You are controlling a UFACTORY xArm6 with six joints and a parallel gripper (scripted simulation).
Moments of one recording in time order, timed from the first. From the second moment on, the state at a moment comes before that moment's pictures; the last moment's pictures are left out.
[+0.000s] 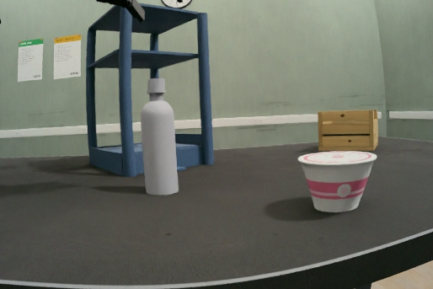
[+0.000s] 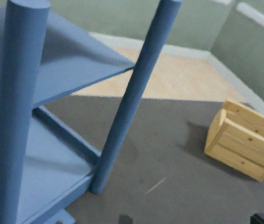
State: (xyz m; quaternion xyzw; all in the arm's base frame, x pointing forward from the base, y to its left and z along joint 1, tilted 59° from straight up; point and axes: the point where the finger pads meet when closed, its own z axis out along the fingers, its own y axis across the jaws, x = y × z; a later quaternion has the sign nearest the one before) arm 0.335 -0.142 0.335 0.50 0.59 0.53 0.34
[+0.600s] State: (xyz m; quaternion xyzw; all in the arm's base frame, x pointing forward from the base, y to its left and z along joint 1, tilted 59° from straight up) arm 0.337 -0.144 0.335 0.47 0.53 0.65 0.29
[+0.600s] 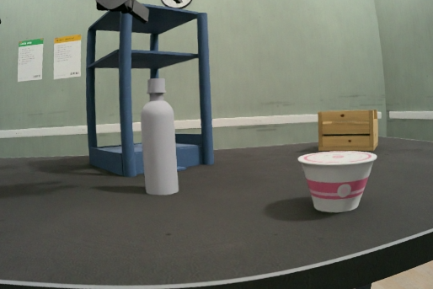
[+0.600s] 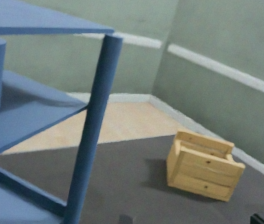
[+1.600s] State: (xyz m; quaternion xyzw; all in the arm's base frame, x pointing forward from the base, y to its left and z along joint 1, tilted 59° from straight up) arm 0.339 -0.146 0.333 0.41 0.43 0.78 0.20
